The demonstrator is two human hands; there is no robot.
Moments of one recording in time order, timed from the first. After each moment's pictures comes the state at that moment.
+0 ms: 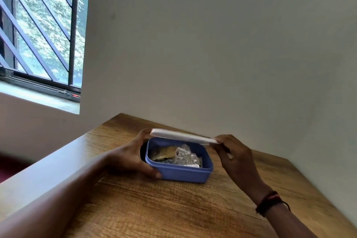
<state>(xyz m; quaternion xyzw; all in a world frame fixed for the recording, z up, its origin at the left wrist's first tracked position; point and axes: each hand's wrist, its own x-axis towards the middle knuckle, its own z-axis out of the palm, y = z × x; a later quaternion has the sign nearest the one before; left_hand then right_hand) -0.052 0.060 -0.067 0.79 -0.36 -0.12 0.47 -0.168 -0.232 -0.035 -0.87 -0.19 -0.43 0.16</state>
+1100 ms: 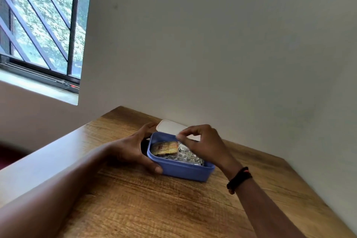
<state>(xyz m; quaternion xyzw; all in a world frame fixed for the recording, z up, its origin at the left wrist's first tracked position) -0.051 0.058 -0.064 0.81 -0.35 -0.14 0.45 -0.136 -0.159 -0.010 -0.94 -0.04 -0.21 0.26</state>
